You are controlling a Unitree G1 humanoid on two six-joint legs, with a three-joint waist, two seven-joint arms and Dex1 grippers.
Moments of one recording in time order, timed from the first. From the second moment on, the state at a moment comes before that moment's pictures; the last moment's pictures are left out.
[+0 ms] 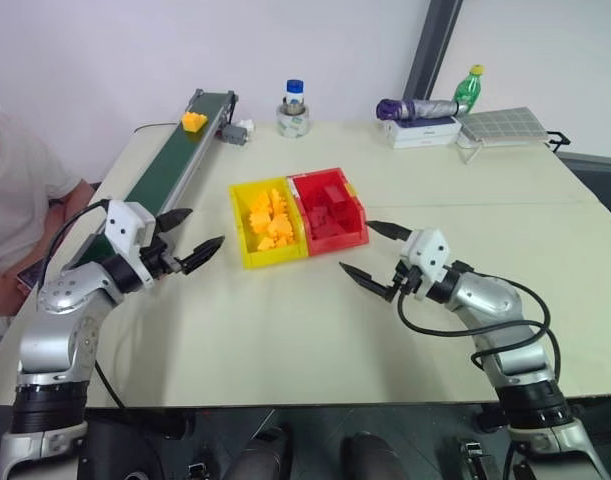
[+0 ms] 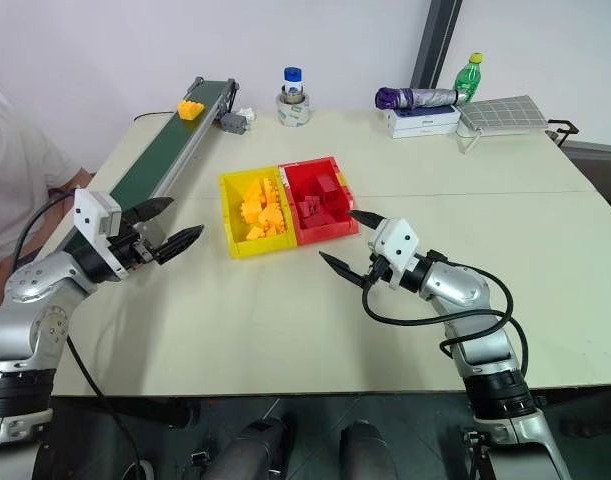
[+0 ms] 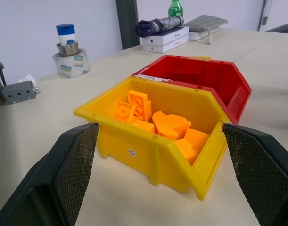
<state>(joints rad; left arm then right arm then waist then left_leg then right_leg) -0.31 0.62 0.26 -0.07 -0.47 0.27 -0.80 -0.36 -0.49 0.03 -0.06 0.22 -0.01 0.80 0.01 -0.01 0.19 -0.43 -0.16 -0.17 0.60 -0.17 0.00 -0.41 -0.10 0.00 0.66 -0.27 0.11</state>
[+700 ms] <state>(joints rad) -0.02 0.50 0.62 -0.10 -0.52 0.18 -0.49 -0.40 -0.49 0.03 -0.01 0.22 -0.03 0.83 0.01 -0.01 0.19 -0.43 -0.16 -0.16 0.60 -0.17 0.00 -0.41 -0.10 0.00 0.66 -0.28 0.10</state>
